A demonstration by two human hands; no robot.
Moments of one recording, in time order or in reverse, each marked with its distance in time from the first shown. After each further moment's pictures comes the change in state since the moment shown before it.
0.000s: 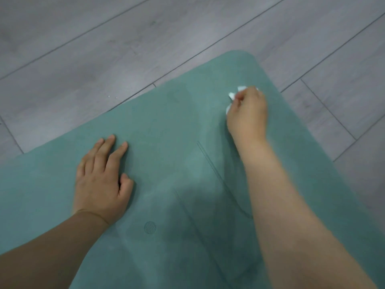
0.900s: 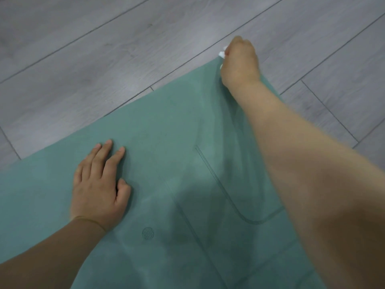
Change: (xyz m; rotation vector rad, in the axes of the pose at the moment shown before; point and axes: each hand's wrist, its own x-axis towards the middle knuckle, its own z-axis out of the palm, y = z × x) left_hand 0.001 -0.001 0.002 0.011 0.002 -0.002; right_hand 0.110 -0.032 0.022 -0.215 -0.107 -0.156
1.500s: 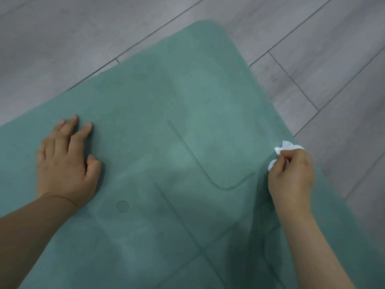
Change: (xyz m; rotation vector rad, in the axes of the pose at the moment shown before) left_hand -0.001 0.000 0.003 -0.051 0.037 0.023; right_hand -0.277 0.166 -0.064 0.114 0.175 0.365
